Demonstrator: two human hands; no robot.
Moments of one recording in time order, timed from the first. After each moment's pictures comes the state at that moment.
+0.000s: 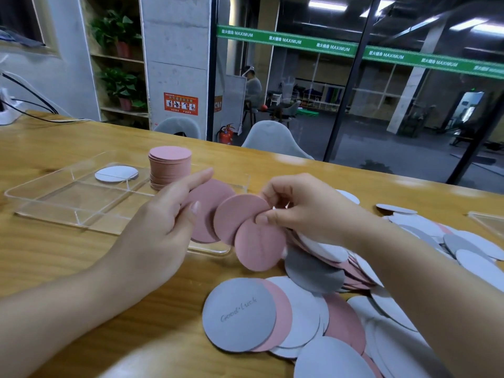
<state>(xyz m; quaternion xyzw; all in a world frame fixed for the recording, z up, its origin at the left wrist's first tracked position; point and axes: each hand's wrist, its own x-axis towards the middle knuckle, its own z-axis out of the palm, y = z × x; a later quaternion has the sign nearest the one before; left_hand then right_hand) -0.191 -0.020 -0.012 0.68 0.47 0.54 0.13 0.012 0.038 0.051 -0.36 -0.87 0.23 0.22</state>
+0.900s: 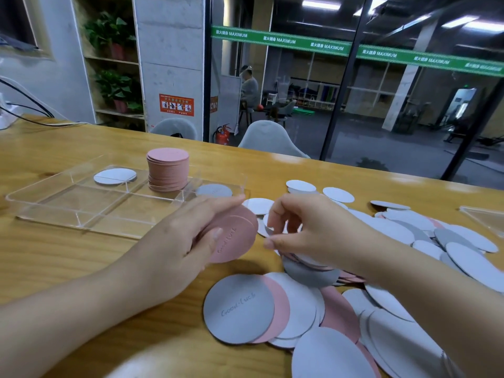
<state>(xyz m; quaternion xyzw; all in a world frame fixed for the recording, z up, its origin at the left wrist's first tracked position) -0.187 -0.025 -0.013 0.80 0.40 0.43 0.11 0.025 0.009 0.040 -0.45 -0.85 0.17 0.20</state>
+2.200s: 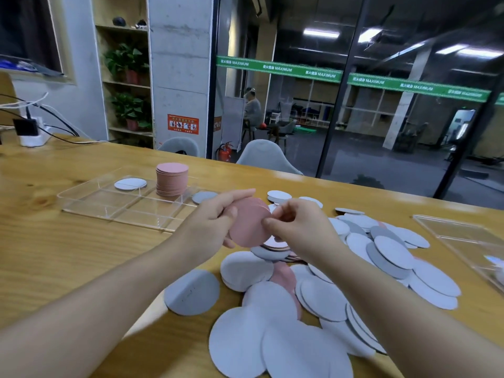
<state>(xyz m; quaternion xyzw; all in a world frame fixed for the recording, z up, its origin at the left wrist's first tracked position) -0.114 -0.056 0.021 0.66 0.43 0.53 0.33 0.056 -0.043 0.044 -0.49 -0.73 0.26 0.39</state>
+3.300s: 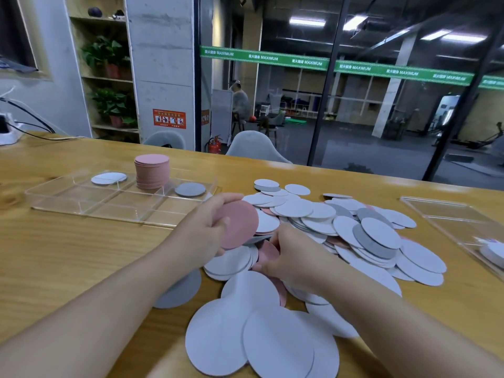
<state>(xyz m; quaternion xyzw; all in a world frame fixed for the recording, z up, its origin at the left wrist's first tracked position) -0.095 -0.060 0.006 0.66 0.53 0.45 0.30 0.076 -0.073 0.021 -0.53 -0.79 0.22 0.18</state>
